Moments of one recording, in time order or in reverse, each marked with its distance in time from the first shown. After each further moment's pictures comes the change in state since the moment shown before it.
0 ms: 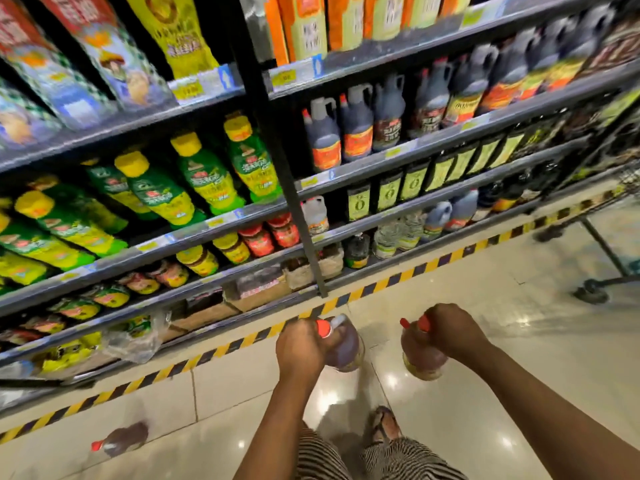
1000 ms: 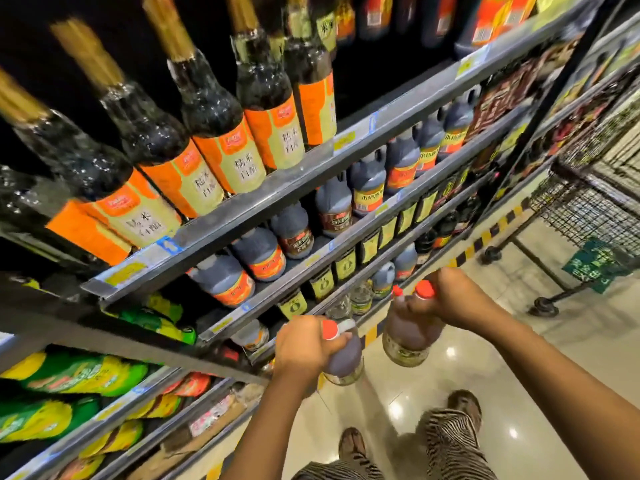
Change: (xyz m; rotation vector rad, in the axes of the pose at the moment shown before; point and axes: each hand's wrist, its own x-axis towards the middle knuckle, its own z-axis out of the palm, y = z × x) left_hand 0.206 0.259 -0.030 0.264 -0.125 0.387; right_hand 0.162 0.086 -0.235 0.250 0.266 0.056
